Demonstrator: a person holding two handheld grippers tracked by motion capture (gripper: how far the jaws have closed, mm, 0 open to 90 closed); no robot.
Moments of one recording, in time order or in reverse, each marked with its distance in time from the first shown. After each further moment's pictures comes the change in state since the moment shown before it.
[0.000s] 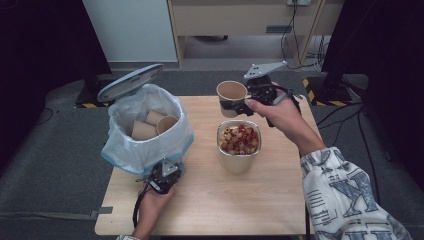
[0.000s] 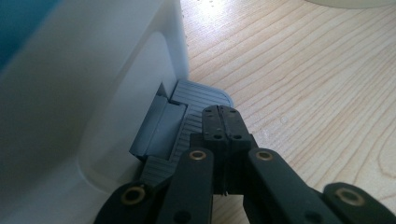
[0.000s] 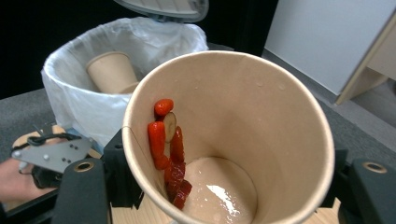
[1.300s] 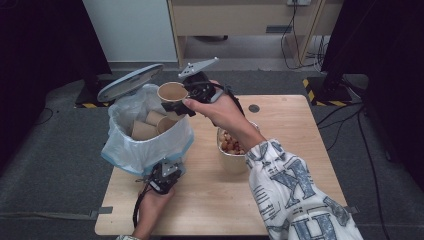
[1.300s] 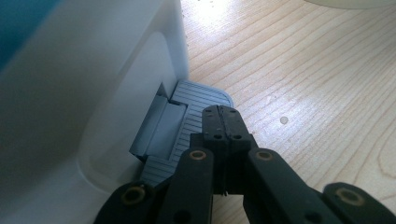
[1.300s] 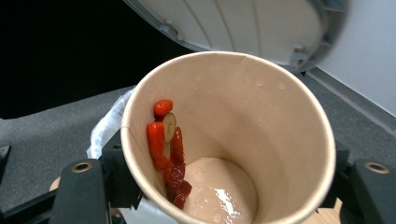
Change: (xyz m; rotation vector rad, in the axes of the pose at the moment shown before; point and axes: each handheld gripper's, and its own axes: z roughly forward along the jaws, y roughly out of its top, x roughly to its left) left arm 0.000 0.000 0.000 -0.002 0.003 0.001; right arm 0.069 0.063 0.105 -0.015 0.132 -0.010
